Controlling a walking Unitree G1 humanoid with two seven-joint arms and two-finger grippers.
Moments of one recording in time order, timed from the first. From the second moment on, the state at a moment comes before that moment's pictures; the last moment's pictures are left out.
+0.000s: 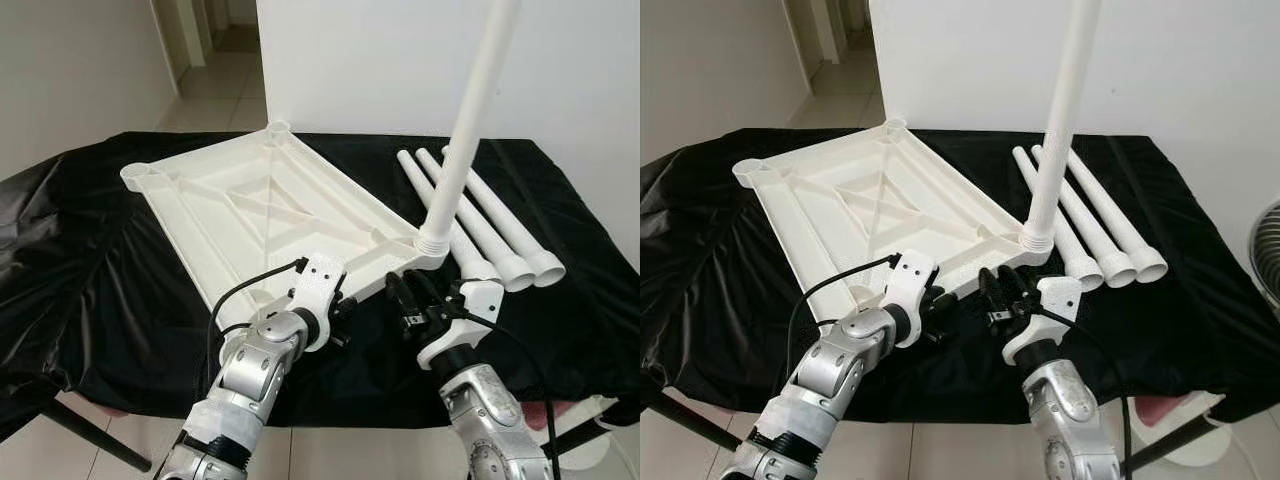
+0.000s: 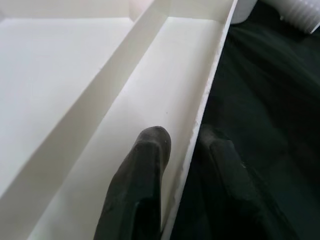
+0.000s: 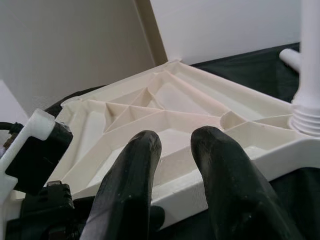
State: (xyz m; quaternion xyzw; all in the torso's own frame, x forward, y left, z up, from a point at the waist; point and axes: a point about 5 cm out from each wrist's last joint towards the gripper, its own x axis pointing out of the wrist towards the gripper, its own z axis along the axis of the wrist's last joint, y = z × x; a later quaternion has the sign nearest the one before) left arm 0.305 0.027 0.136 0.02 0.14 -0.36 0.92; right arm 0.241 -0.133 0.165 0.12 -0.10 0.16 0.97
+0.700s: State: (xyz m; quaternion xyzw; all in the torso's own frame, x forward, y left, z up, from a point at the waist) left arm 0.298 0.026 0.140 0.02 0.14 -0.37 0.92; right arm 0.245 -0.147 0.151 0.10 -0.07 0.09 0.99
